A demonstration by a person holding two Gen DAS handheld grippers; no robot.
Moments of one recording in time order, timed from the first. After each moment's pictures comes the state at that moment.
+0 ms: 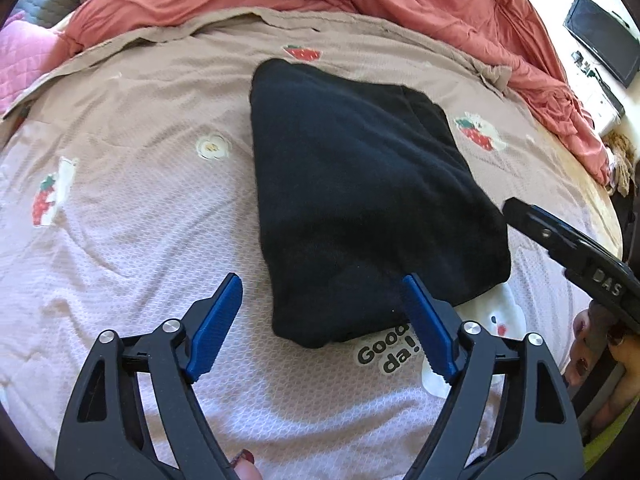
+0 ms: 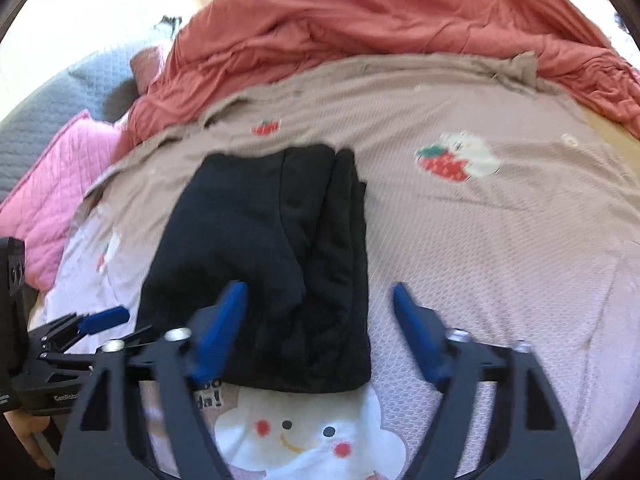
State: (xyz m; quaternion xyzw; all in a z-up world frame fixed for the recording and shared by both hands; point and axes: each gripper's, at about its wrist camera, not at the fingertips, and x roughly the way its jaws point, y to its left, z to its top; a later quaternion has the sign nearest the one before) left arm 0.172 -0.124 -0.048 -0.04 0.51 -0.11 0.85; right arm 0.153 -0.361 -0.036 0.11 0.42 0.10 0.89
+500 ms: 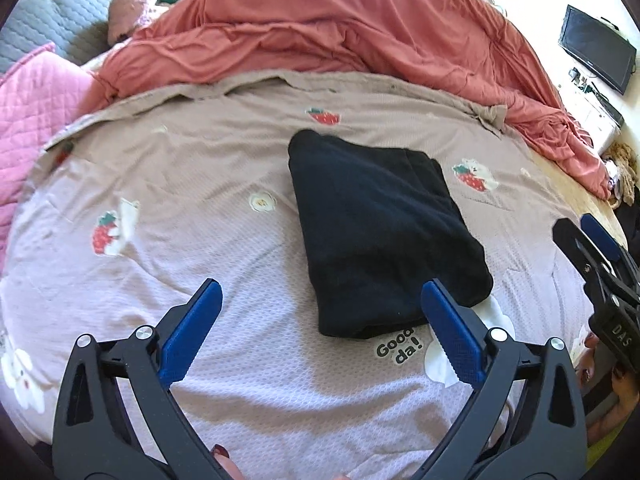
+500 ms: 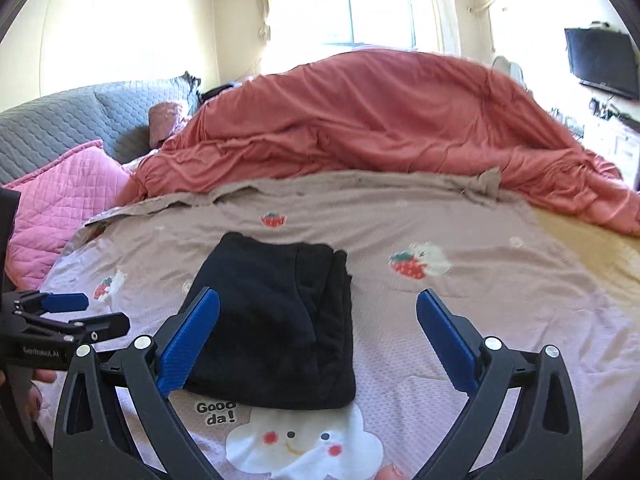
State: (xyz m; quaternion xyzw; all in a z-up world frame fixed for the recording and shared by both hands) left arm 0.136 -0.098 0.014 -0.01 0.44 -0.08 0.90; right arm 0.080 -0.346 0.028 0.04 0.26 0.05 0.96
